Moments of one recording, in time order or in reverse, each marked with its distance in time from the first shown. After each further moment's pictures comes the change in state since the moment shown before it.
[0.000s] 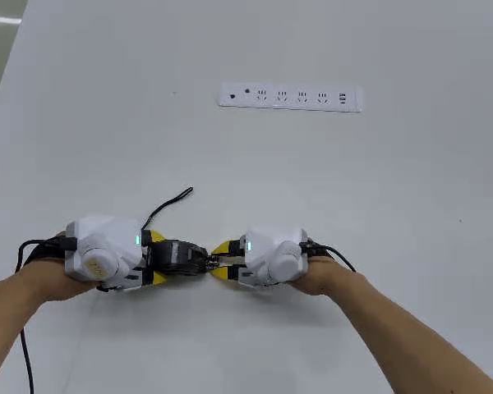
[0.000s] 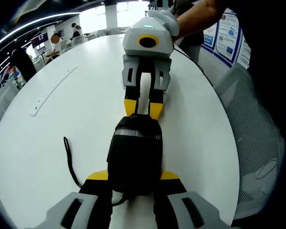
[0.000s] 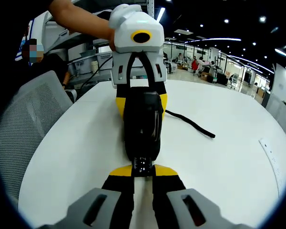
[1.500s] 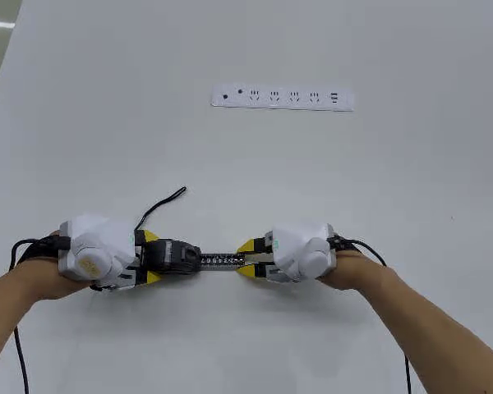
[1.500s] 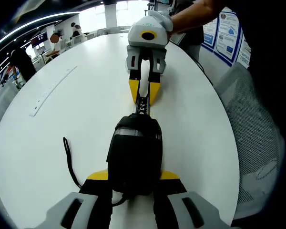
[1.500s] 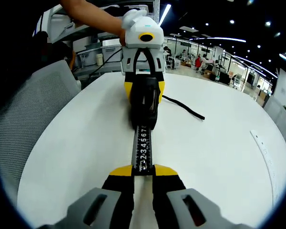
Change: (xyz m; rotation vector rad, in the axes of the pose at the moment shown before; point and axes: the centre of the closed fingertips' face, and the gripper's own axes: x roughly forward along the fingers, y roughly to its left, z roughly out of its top) left arm 0.000 -0.001 -0.001 0.004 0.009 0.001; right arm -0.046 -0.001 -0.036 -0.048 0.059 0.008
